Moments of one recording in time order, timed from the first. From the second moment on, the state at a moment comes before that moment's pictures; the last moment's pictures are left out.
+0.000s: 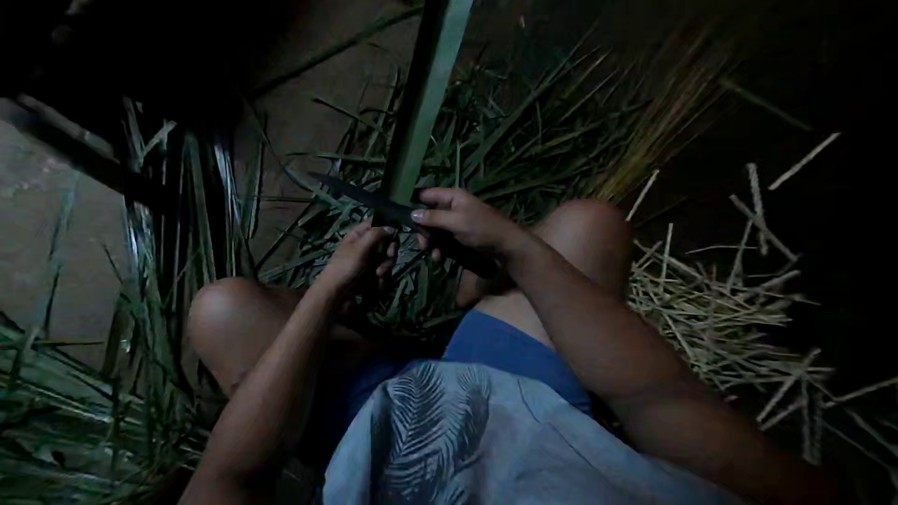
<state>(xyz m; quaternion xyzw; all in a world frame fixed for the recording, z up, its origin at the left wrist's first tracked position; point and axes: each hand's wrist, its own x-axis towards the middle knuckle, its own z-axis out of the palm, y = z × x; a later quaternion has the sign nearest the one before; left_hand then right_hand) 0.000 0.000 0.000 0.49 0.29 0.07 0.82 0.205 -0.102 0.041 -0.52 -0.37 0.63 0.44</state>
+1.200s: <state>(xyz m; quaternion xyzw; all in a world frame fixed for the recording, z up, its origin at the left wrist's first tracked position) -0.004 0.005 -0.001 0.40 0.21 0.07 0.89 0.202 -0.099 0.032 -0.48 -0.38 0.67 0.41</state>
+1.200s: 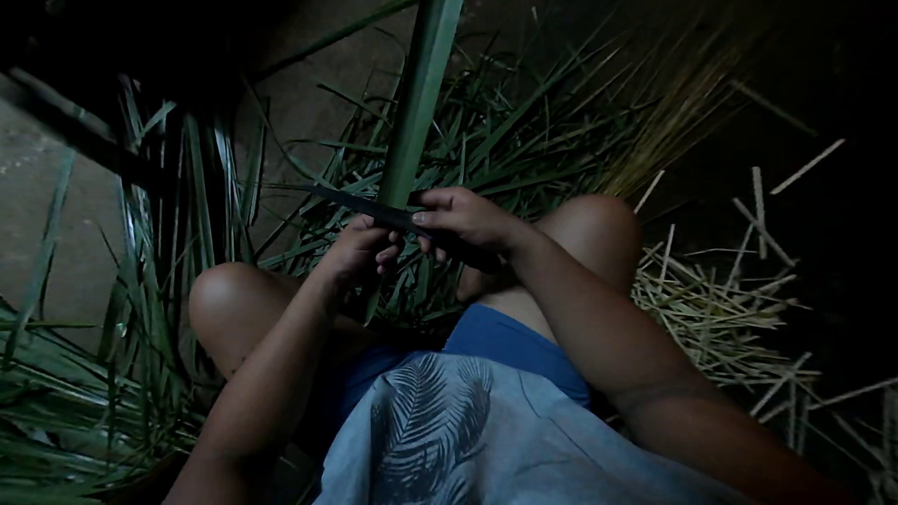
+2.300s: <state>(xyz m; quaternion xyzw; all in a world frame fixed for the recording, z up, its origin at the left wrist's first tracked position) -0.006 0.004 0.003 0.37 0.17 0.08 0.91 0.206 -0.098 0.034 -0.44 -0.38 0.68 0.44</state>
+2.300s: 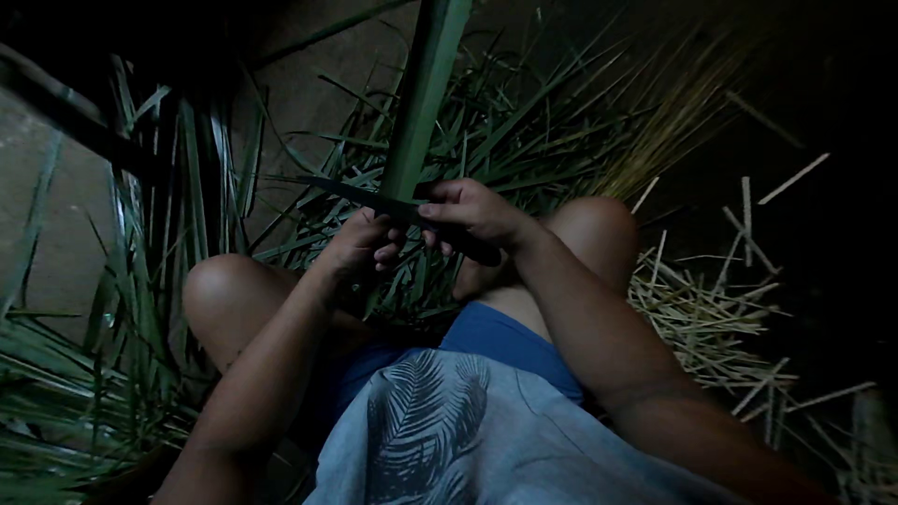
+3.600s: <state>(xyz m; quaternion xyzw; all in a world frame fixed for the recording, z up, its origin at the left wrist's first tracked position) -0.008 0.008 0.008 0.38 0.15 0.07 0.91 0.209 -0.099 0.038 -0.45 -0.43 0.63 0.47</state>
